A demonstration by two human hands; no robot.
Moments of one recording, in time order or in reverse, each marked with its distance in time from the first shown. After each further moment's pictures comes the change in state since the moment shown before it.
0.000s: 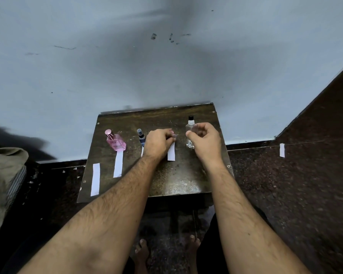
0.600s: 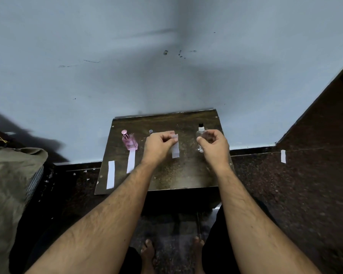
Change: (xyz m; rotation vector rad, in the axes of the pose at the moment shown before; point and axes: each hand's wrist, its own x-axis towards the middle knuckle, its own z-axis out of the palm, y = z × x) left_hand -0.050 0.004 -0.038 -0.460 0.085 -0.090; right_hand -0.027 -0.005 -0.019 0.018 0.032 -0.024
